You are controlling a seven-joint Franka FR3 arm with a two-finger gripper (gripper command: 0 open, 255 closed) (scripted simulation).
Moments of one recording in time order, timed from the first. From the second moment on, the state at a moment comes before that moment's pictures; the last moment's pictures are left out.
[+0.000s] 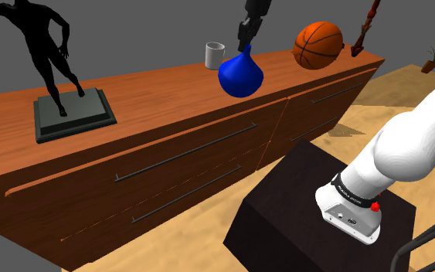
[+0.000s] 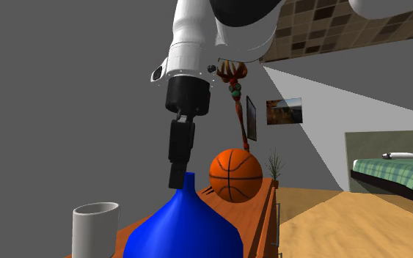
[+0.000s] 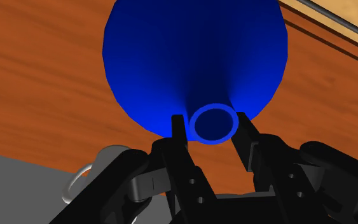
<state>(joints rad) -0.01 -0.10 -0.01 -1.92 0.02 1.94 -0.23</state>
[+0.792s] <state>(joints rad) -0.01 -0.10 -0.01 -1.82 0.02 1.83 -0.23</state>
